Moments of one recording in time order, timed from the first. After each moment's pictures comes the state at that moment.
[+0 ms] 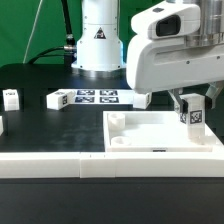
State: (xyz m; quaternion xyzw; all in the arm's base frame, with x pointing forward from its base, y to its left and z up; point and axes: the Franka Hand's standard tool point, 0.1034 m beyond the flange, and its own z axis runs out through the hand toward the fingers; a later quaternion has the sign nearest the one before) arm 0.626 0.118 0.081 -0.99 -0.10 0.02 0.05
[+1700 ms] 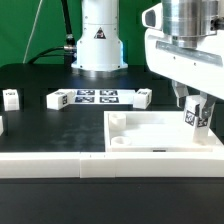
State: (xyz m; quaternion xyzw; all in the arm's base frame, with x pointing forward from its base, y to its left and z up) arm 0.629 0.116 0.079 -0.84 0.54 0.04 0.04
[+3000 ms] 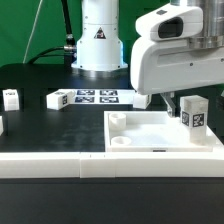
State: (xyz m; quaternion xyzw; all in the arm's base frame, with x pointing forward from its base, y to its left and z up) arm 0.626 0.125 0.077 -0.99 -0.10 0.01 0.05
